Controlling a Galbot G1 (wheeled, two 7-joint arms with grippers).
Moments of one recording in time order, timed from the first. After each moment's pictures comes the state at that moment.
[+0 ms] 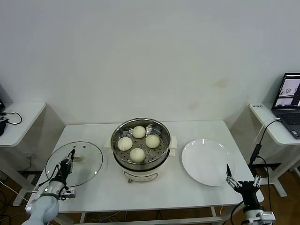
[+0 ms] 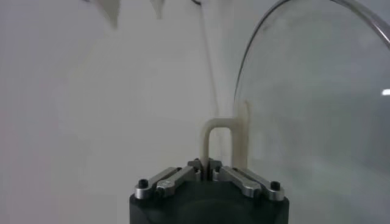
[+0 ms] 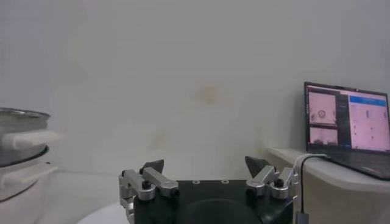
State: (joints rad) left arm 1.19 -1.03 -0.54 -1.40 1.17 -0.06 -0.24; right arm -1.60 1.42 0.84 1.91 0.18 0.23 -0.15
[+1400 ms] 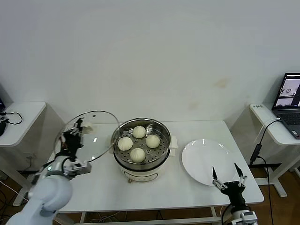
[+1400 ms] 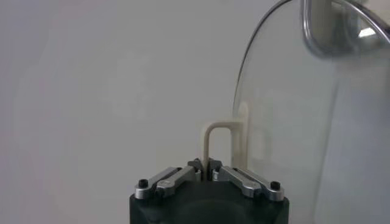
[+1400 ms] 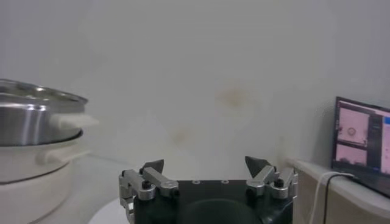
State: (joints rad) left arm 1.15 -0.89 -0.37 -2.10 0.86 0.50 0.16; right arm -1.60 1.48 0.77 1.92 -0.04 0.24 -0.16
